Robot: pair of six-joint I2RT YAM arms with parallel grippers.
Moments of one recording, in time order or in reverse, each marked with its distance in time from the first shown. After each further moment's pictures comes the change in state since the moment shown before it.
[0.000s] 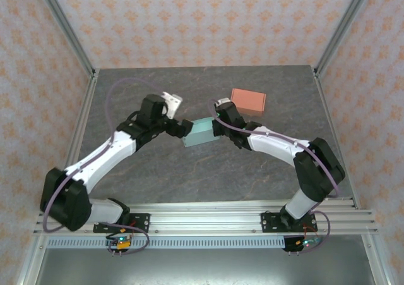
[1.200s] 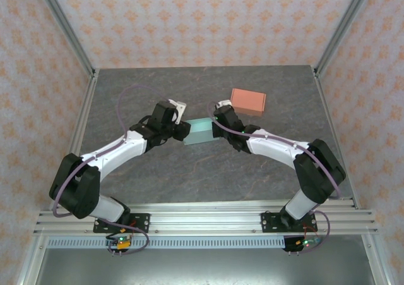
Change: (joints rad) left arm -0.072 0.158 -0.014 0.047 -0.019 -0.100; right arm 0.036 -0.010 -0.022 0.016 0.078 0.059
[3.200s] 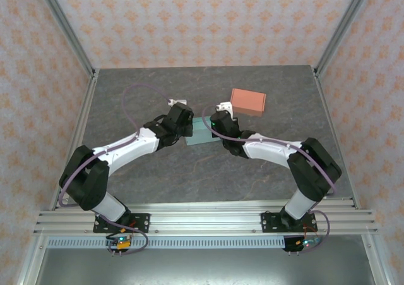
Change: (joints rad) left arm -0.124 0.099 0.094 -0.061 -0.333 -0.340; right arm 0.035 0.028 -0.074 0.174 0.178 0.021
